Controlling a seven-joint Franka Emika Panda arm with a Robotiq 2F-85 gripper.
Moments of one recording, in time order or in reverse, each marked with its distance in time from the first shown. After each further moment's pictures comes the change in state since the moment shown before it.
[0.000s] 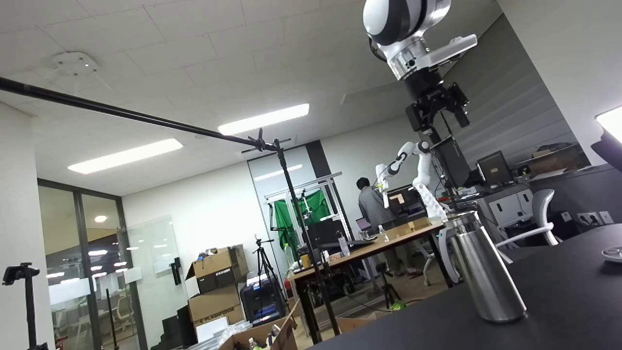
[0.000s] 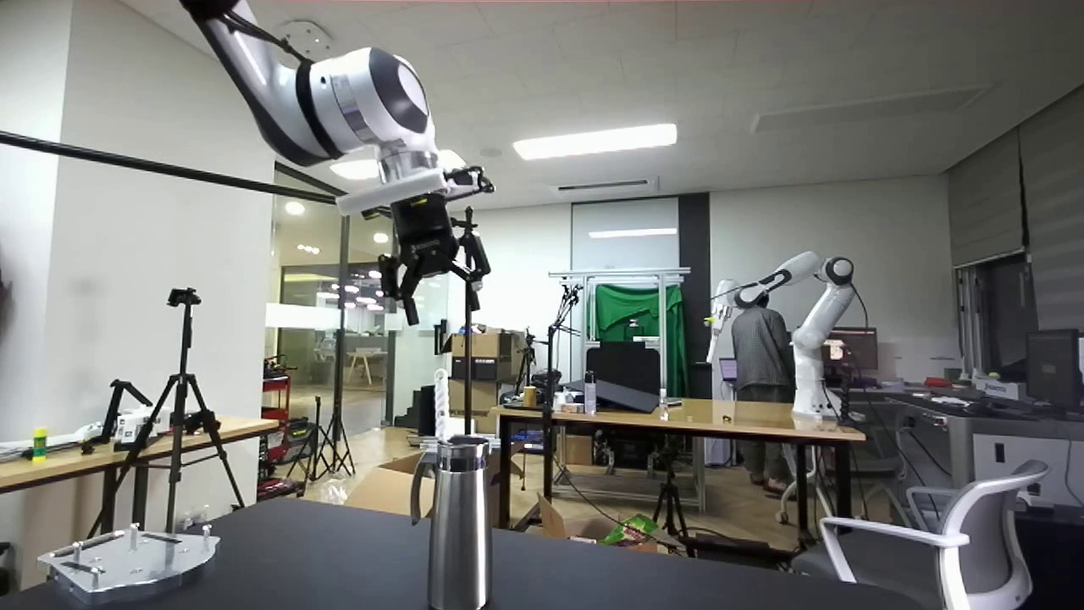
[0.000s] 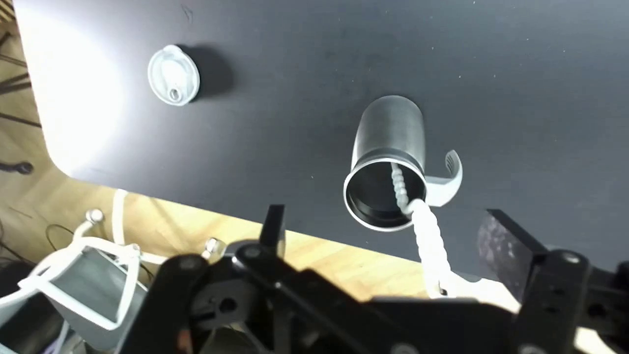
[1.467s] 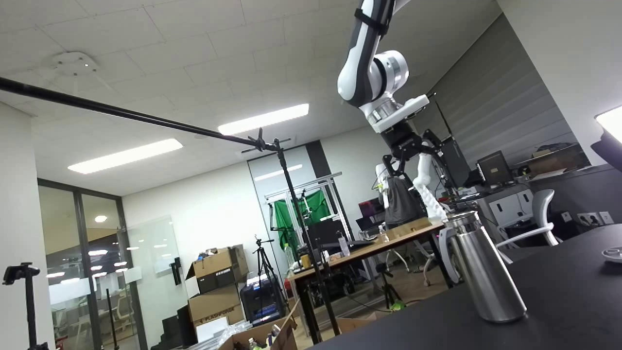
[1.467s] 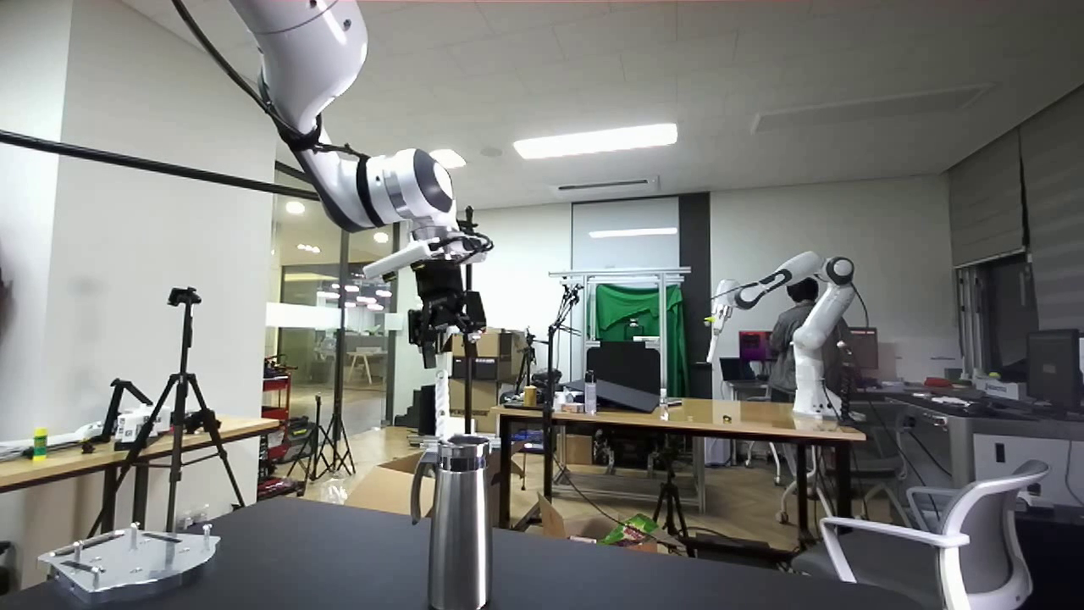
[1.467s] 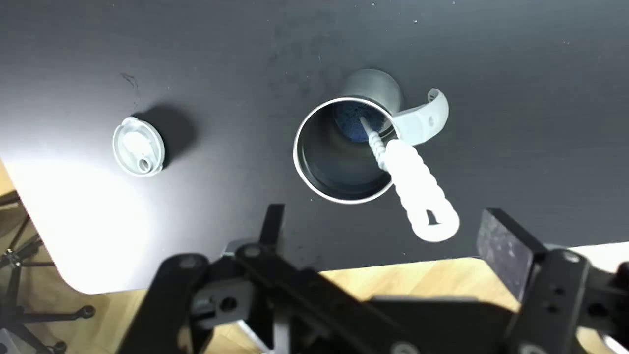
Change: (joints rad) arm 0.206 0.488 -0.139 0.574 0.036 -0.290 0.418
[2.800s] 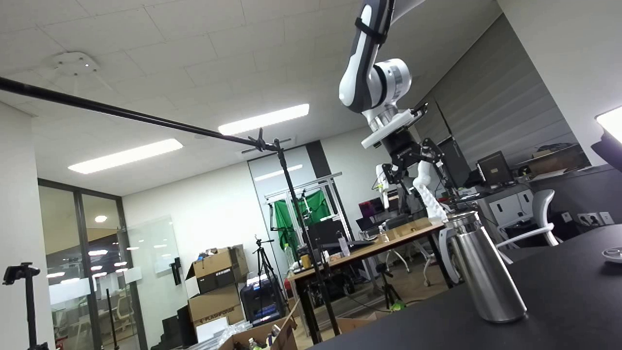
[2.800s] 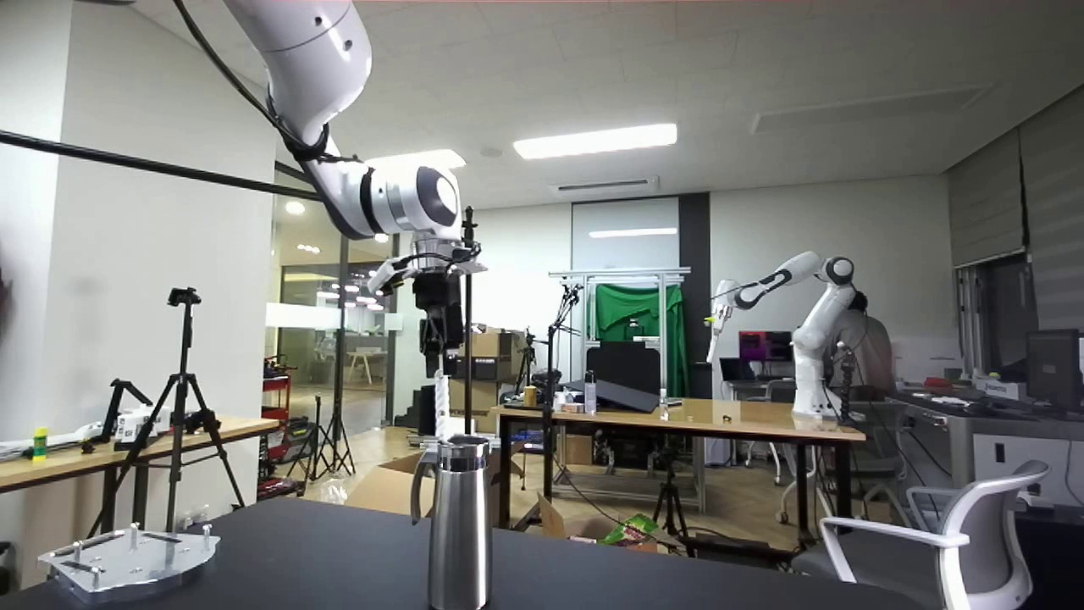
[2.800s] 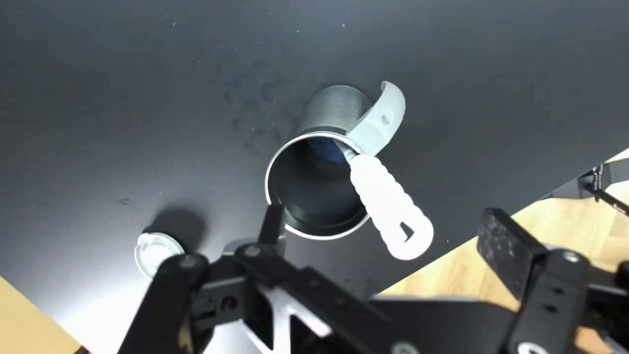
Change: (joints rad) arm 0.020 0.038 -0.034 0.016 0.116 0.012 0.412
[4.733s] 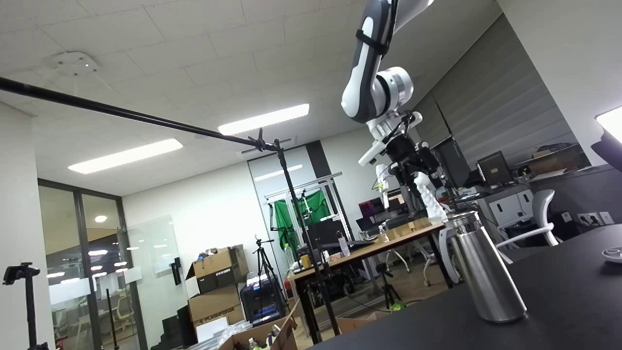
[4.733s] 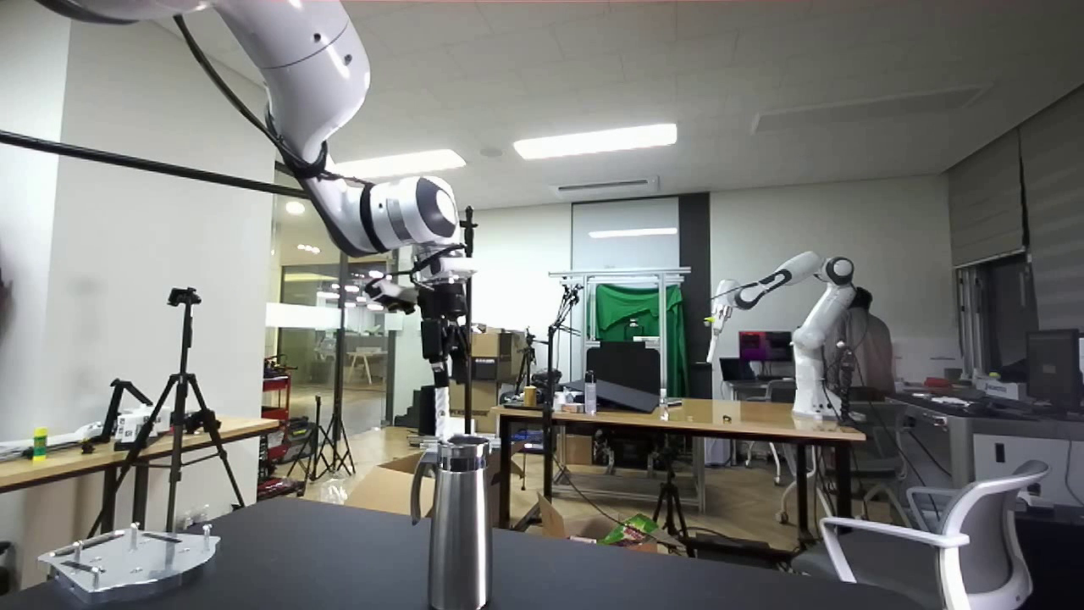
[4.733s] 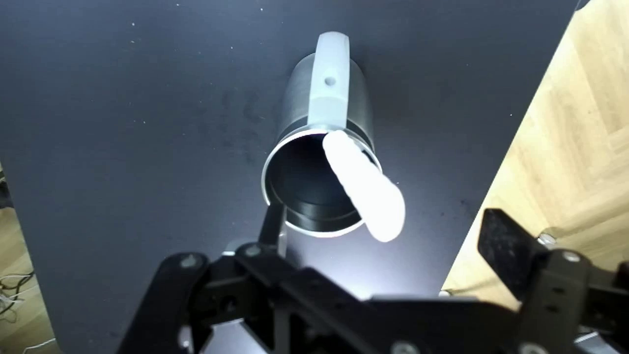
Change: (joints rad) arm 0.047 0.035 -0.059 0.000 -0.045 0.076 0.709
